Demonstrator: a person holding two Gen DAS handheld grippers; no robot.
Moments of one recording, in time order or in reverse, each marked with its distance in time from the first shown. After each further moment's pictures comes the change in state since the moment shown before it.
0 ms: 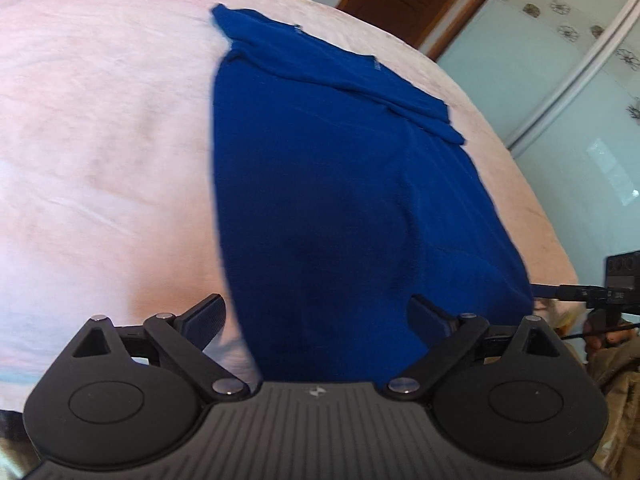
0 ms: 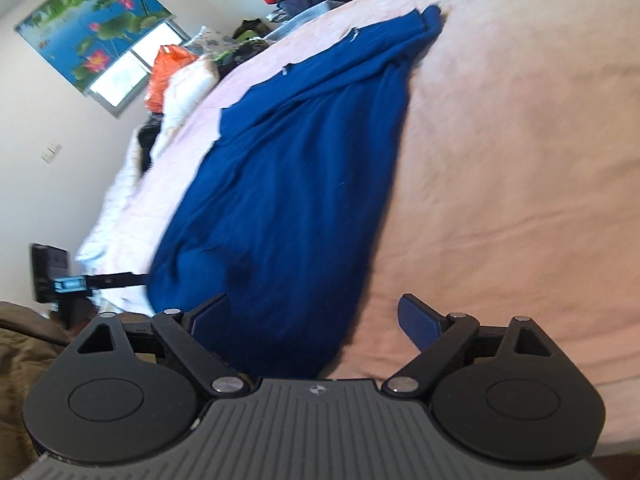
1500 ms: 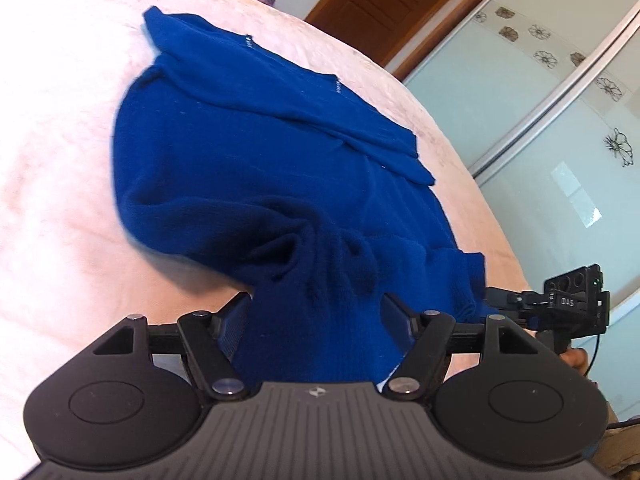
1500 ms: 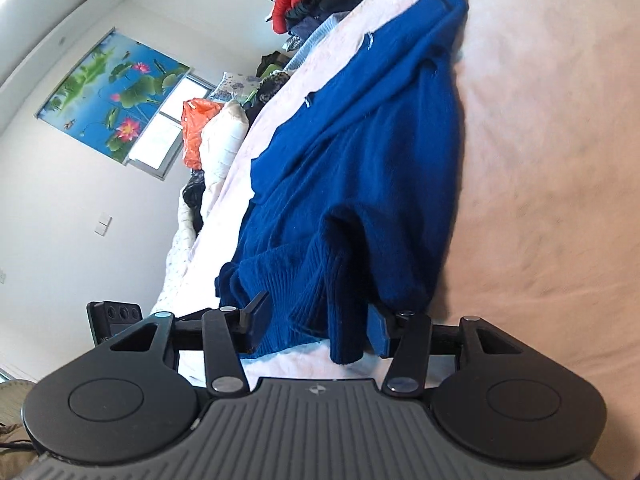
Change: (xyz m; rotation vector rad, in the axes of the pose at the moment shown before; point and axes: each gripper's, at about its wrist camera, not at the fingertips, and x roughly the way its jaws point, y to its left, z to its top) left arm 0.076 -0.016 0.063 -0.034 -0.054 -0.124; right arm 0.066 -0.023 0.052 0.199 -0.070 0.217
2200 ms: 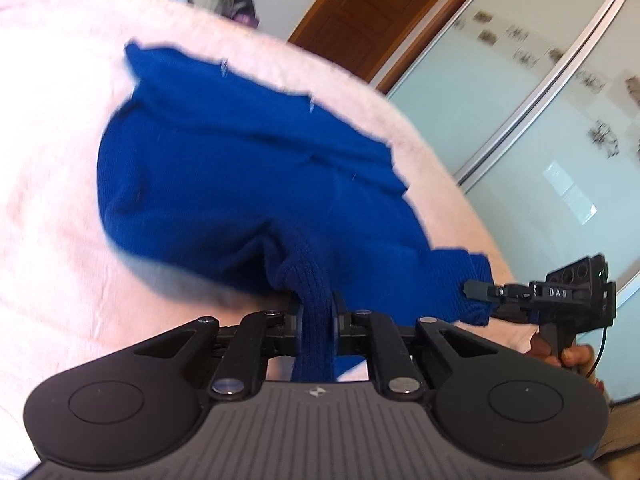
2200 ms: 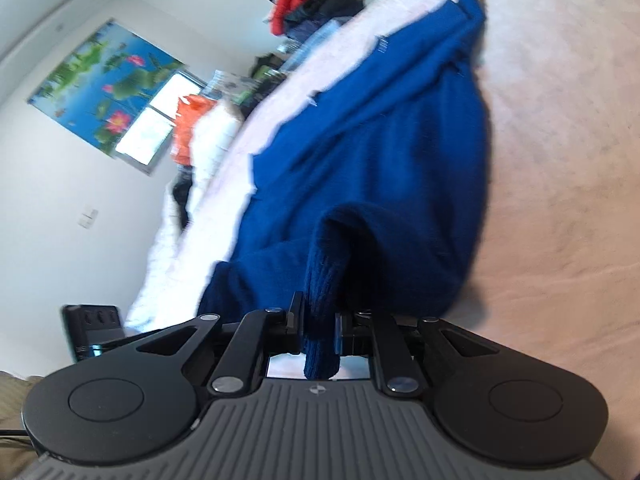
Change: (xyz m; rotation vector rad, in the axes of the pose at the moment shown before) left arm -0.031 -0.030 -0.011 0.062 -0.089 -0.003; right arm 0.005 0.032 -0.013 -0.050 -0.040 -0.039
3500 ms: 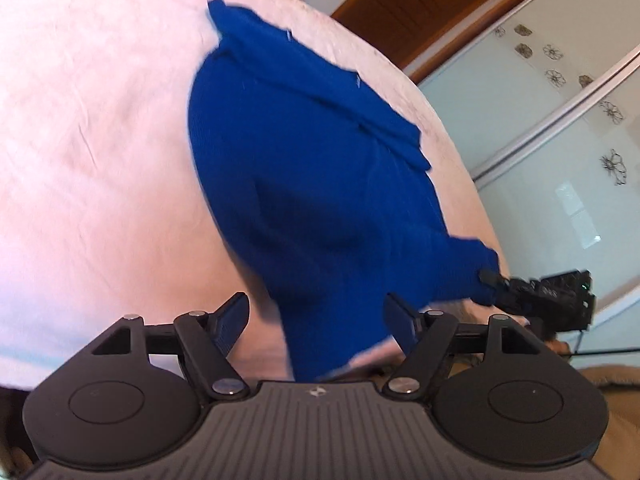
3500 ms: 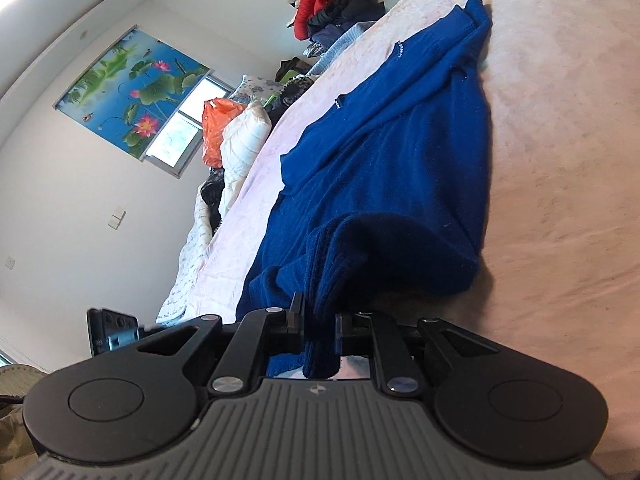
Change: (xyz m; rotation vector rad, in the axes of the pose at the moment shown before) left arm -0.059 0.042 -0.036 -0.191 0.132 -0.019; right arm -0.020 -0.002 -0.011 -0.002 0.002 0.064
